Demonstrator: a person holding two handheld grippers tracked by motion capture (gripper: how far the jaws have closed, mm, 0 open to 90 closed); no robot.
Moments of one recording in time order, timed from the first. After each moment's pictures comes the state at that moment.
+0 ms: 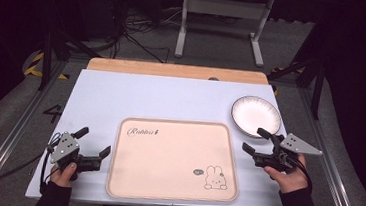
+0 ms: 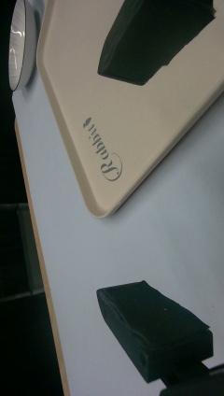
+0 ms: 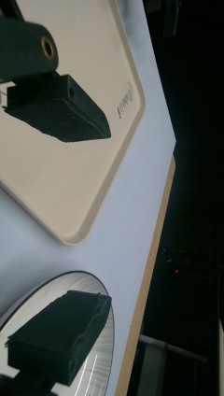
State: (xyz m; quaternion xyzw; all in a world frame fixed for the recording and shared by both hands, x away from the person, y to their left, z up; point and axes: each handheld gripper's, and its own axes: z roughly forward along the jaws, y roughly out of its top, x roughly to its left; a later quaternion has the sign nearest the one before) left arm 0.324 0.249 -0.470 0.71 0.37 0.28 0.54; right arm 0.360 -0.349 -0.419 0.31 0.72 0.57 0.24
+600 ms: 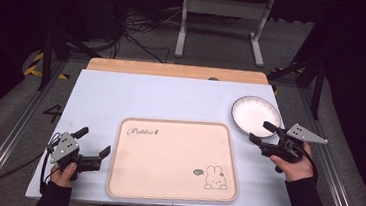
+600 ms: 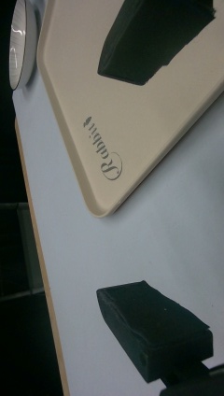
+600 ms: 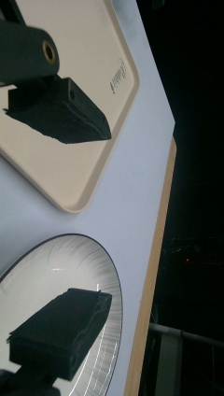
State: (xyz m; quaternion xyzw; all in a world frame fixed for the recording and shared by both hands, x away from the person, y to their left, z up) left arm 0.324 0.248 -0.470 0.71 0.37 0.28 0.54; right arm 0.386 -0.369 -0.412 0.35 0.71 0.56 0.22
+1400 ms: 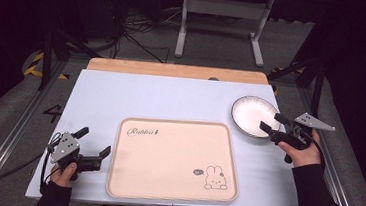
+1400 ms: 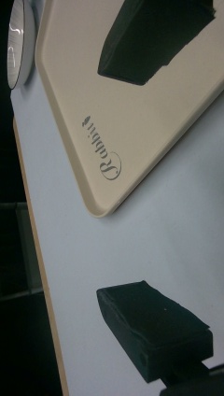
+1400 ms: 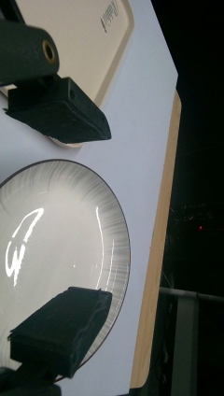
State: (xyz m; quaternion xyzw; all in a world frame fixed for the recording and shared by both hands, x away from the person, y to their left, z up) left arm 0.325 0.248 -0.470 0.71 0.37 0.28 0.53; right arm 0.421 -0.402 -0.406 0.41 0.70 0.53 0.24
